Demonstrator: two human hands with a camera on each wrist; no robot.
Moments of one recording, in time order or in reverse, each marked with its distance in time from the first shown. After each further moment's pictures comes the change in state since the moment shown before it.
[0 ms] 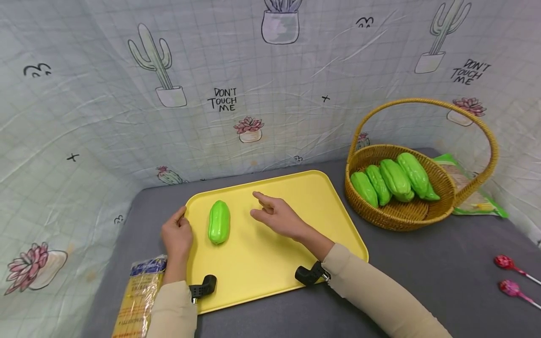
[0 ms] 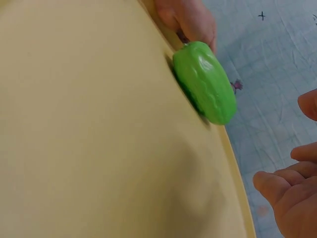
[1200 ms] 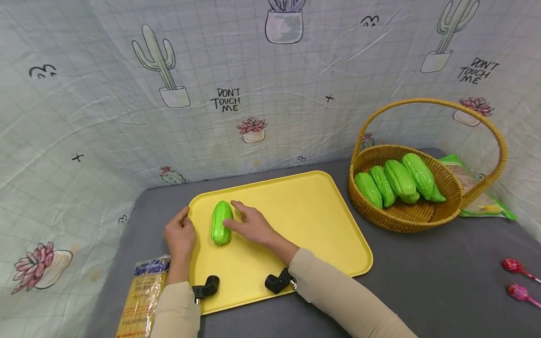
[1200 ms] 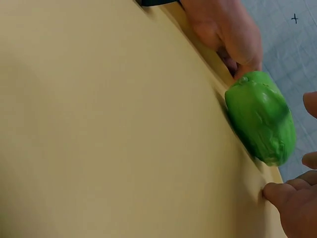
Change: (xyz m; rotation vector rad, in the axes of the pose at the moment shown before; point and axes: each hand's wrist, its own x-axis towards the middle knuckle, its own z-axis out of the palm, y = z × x) left_hand -0.001 0.001 -0.001 -0.003 -0.001 -0.014; right_hand 0.042 0.008 0.068 -0.039 0.067 0.047
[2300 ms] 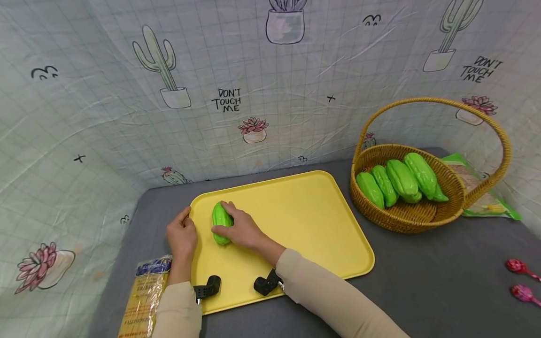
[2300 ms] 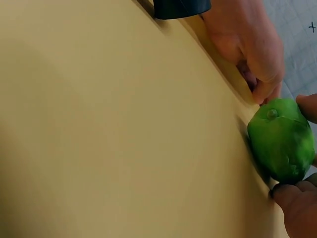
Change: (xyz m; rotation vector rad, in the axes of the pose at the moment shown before) left_hand 0.000 -0.001 0.000 0.011 0.007 0.024; right_hand 0.012 -0.011 0.025 -0.074 0.001 0.014
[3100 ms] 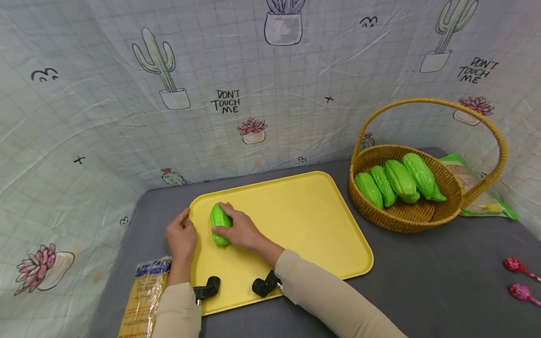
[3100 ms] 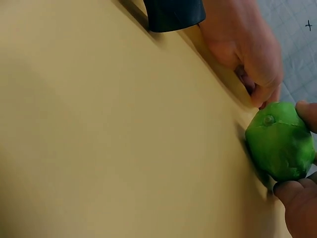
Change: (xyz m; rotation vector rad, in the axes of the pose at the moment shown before) left_hand -0.001 0.002 0.000 -0.016 -0.004 -0.015; right_hand 0.000 0.002 0.003 0.023 0.010 -0.013
